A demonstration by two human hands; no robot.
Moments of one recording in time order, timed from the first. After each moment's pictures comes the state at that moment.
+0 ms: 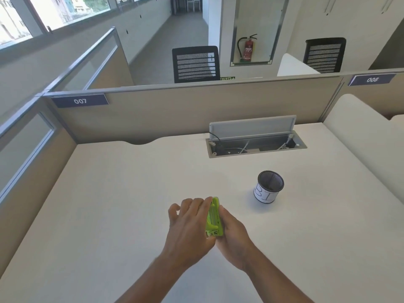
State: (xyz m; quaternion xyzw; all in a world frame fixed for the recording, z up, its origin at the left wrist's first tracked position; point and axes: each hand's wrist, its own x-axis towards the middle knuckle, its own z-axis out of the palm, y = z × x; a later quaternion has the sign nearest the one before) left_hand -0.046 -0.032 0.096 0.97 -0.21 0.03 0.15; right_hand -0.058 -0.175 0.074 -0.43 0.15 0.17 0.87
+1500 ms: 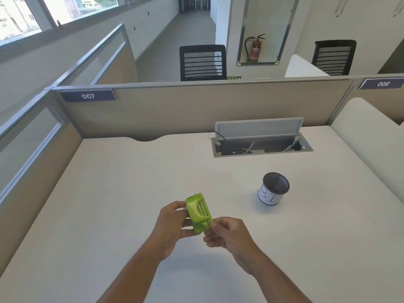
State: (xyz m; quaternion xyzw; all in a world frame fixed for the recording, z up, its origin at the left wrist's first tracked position) left_hand -0.011 0.016 0.067 0.62 0.13 -0.23 0.74; right_hand -0.065 -0.179 0.060 -0.61 0.15 0.16 0.76
